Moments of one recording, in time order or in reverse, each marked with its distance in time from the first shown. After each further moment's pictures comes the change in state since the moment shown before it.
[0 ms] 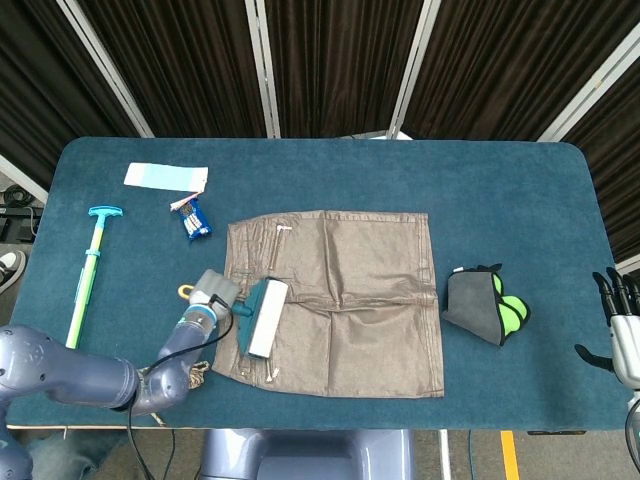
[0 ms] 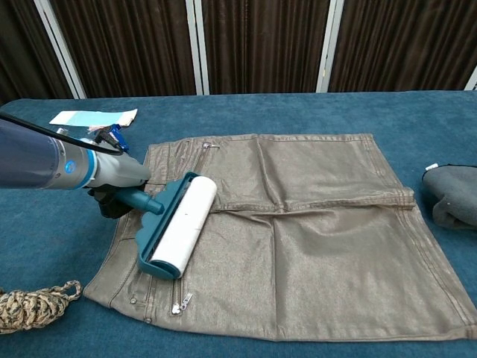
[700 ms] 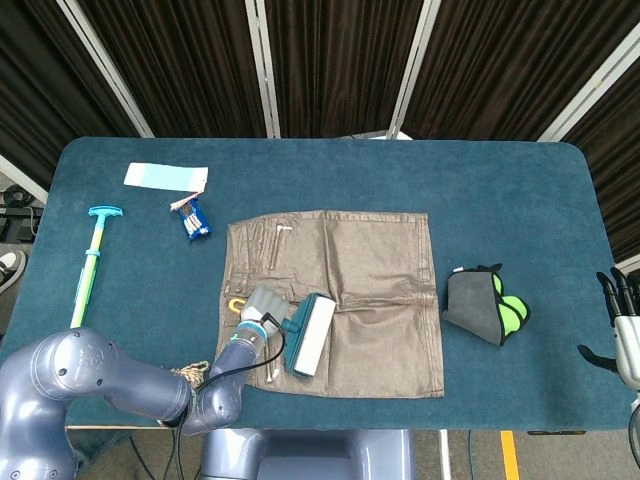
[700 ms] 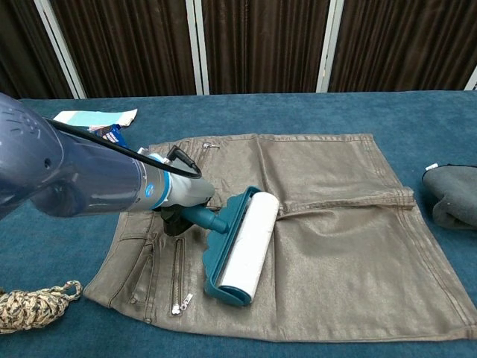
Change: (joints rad) left arm -0.121 -0.171 -0.126 0.003 -0.114 0.107 0.133; right arm -0.003 0.002 0.000 0.003 0.001 0.003 0.005
